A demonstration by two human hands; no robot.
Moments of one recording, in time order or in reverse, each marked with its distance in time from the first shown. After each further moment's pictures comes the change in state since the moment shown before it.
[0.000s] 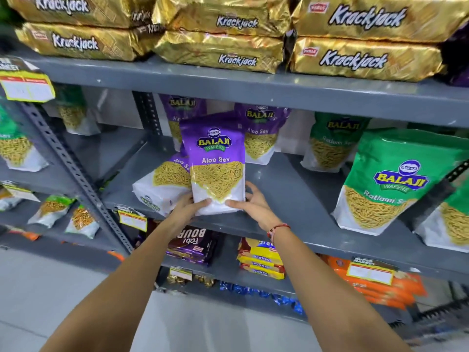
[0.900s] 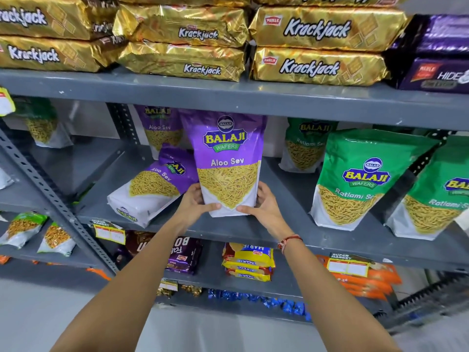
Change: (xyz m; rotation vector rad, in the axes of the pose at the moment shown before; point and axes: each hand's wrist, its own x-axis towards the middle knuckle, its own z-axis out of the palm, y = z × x) left_hand 0.012 0.031 0.063 0.022 -0.044 0.174; right_hand -0.030 -0.001 -0.064 0.007 0.157 -0.209
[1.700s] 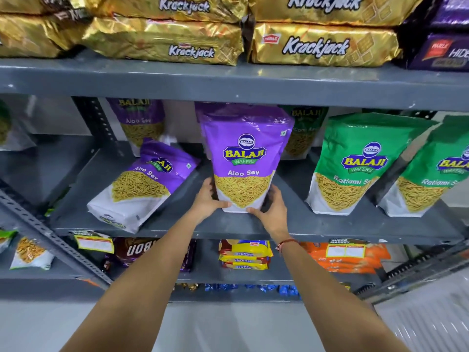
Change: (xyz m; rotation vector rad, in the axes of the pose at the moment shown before) left_hand 0.050 -0.027 0.037 0.184 -0.130 -0.092; right_hand -0.006 0.050 -0.015 -0.315 0.417 0.056
